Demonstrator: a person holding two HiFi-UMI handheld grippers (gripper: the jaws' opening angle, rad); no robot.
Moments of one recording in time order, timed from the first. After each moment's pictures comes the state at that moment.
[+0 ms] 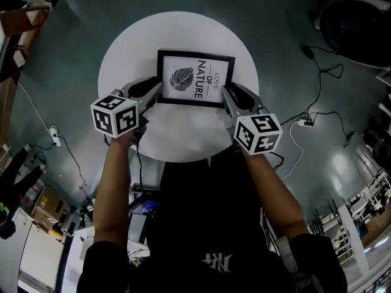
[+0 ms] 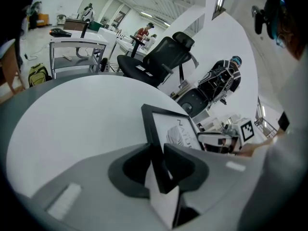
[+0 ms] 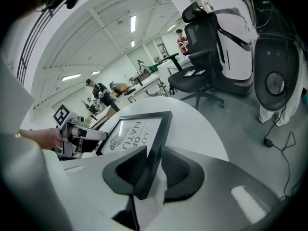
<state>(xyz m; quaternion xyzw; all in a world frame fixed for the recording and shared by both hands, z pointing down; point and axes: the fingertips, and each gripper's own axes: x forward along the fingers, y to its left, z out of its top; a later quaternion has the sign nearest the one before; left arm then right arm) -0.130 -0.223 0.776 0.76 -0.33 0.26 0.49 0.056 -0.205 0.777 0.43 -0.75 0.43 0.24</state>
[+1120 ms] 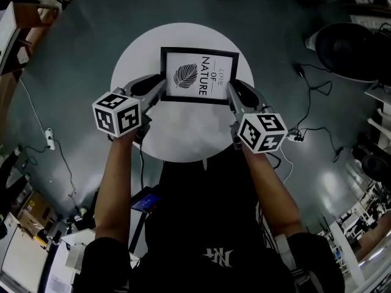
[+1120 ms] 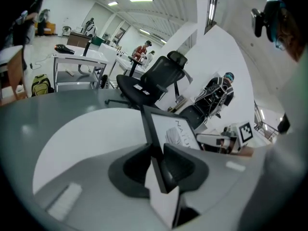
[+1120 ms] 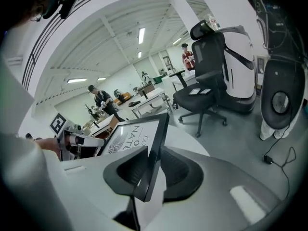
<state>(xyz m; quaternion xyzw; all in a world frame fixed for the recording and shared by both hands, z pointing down) -0.139 -0.228 0.697 0.79 -0.37 0.18 0.45 0.050 -0.228 0.694 0.45 -0.78 0.37 0.20</state>
